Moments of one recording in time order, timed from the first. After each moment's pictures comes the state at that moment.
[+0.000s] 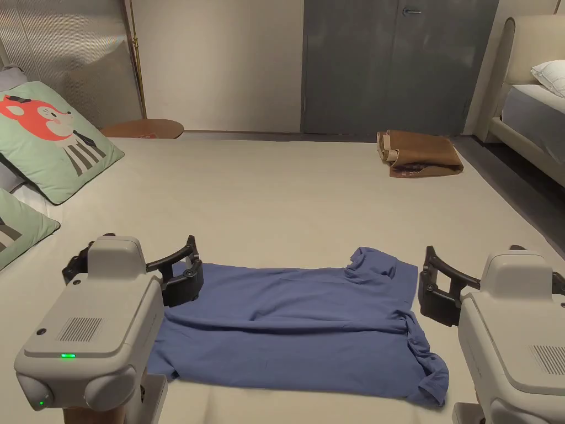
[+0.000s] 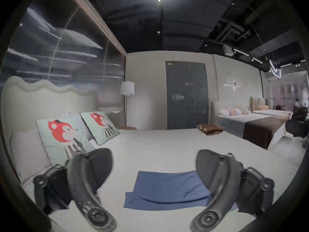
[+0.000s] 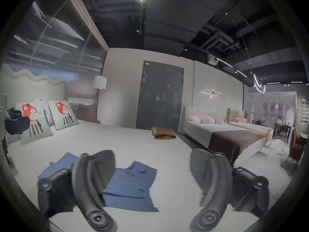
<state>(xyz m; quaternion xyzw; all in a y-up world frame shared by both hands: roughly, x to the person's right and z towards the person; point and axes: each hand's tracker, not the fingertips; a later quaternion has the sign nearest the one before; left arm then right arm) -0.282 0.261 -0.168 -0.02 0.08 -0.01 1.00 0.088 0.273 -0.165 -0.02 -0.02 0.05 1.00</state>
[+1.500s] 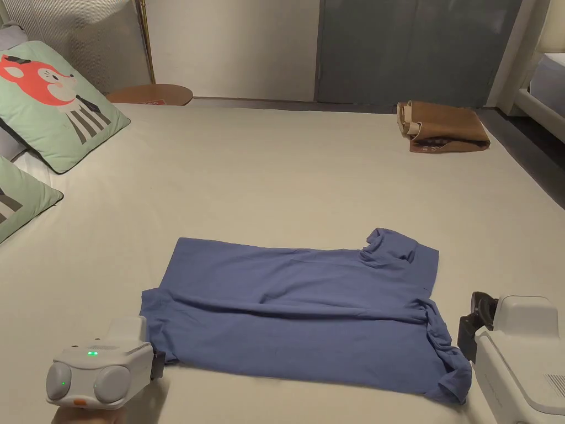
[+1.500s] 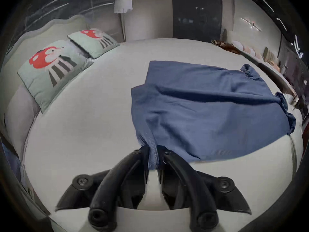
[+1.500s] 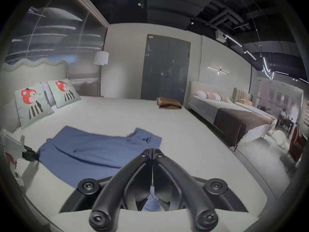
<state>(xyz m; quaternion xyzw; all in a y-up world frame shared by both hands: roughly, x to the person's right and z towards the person) -0.349 0.093 -0.246 -0.41 0.09 0.00 0.91 0.109 0.196 -0.215 -0.17 -0.01 0.05 0.98</state>
